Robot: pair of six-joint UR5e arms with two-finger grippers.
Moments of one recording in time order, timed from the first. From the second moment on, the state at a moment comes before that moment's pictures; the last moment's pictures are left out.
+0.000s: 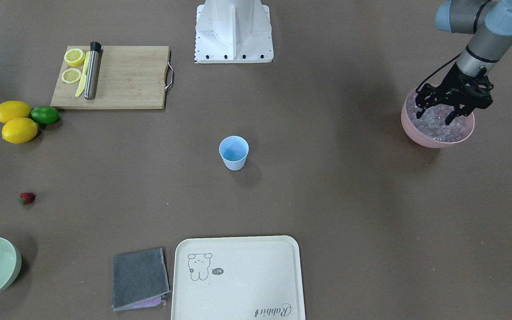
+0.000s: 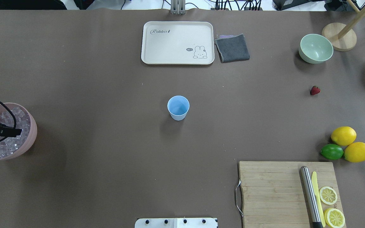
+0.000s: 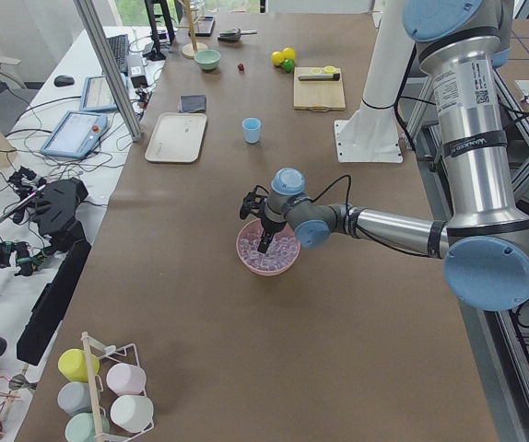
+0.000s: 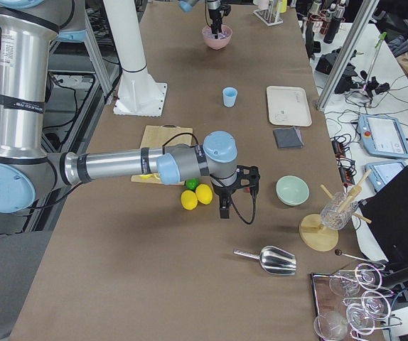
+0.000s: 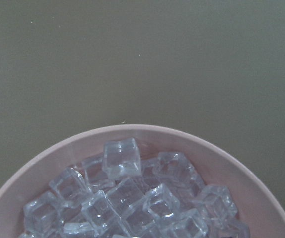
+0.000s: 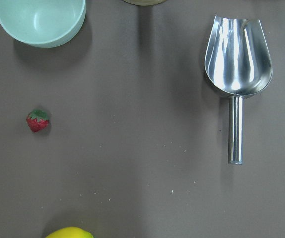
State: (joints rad) left arm -0.82 -1.32 -1.87 -2.31 -1.97 -0.72; right arm 1.46 -1.72 1.85 -1.41 2.33 0.31
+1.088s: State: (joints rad) left arm -0.80 -1.32 -1.86 -2.34 -1.97 -0.72; right arm 1.46 -1.72 1.85 -1.41 2.33 0.31
